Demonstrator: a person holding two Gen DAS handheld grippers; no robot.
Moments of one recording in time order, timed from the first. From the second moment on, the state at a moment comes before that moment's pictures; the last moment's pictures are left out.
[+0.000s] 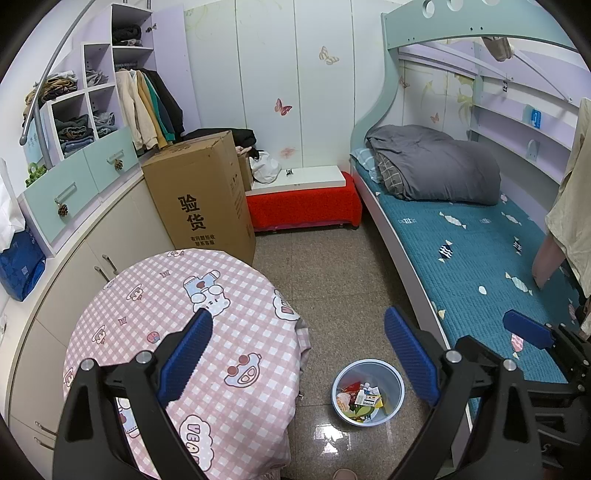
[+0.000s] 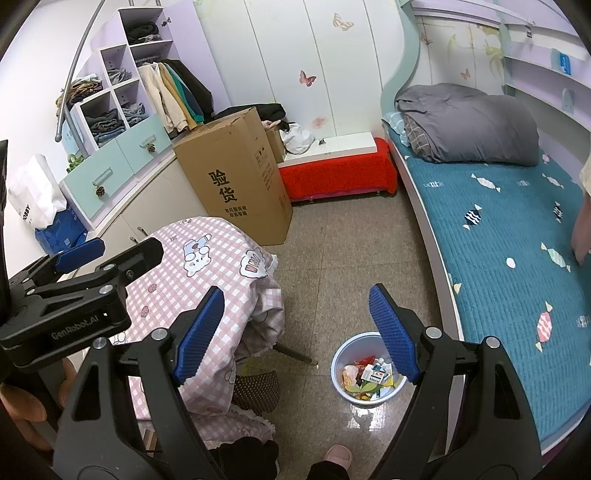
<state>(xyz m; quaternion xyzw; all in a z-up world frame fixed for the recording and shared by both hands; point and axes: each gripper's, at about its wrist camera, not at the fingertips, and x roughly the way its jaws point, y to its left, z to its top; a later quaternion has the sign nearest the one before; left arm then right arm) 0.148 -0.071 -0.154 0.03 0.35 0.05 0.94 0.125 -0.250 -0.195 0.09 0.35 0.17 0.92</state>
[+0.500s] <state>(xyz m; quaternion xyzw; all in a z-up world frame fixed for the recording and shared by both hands) 0.148 -0.071 -0.156 0.03 0.35 0.05 0.93 0.125 -0.251 -0.197 0.09 0.35 0.17 0.91</state>
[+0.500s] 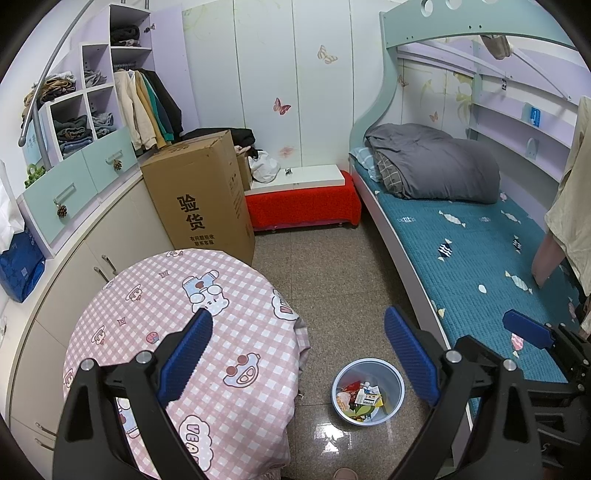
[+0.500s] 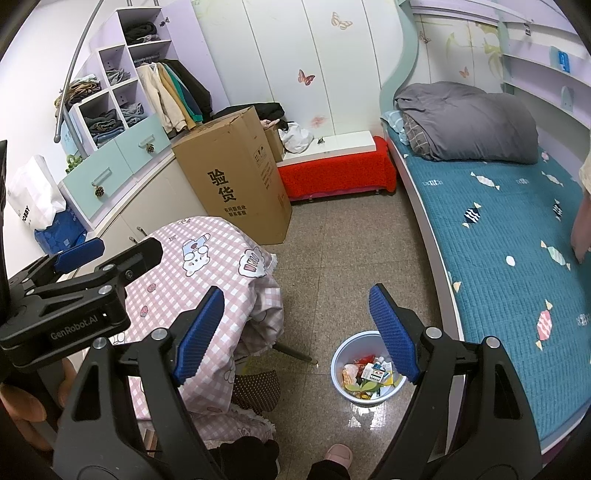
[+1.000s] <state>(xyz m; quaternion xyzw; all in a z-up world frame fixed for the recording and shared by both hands) 0.147 -0.071 -0.159 0.03 0.35 0.05 0.93 0.125 -0.252 -0.197 0.09 0.35 0.17 0.91</state>
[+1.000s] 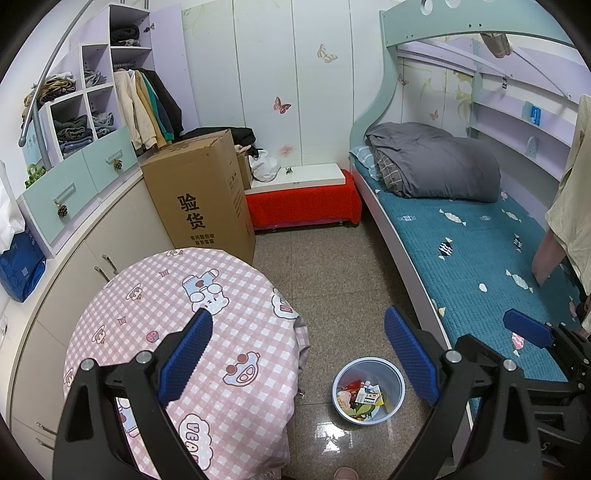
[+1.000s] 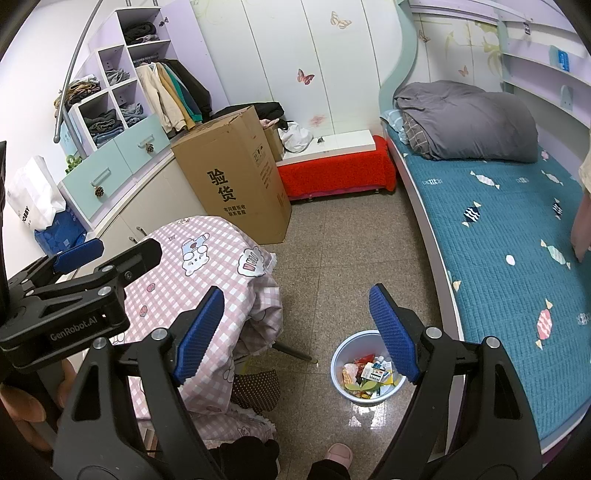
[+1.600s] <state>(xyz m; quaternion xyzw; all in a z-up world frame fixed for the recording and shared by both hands) 0.147 -0.068 -0.163 0.03 0.36 0.05 0.93 0.120 -0.253 -0.203 0.10 0.36 0.17 0.91</state>
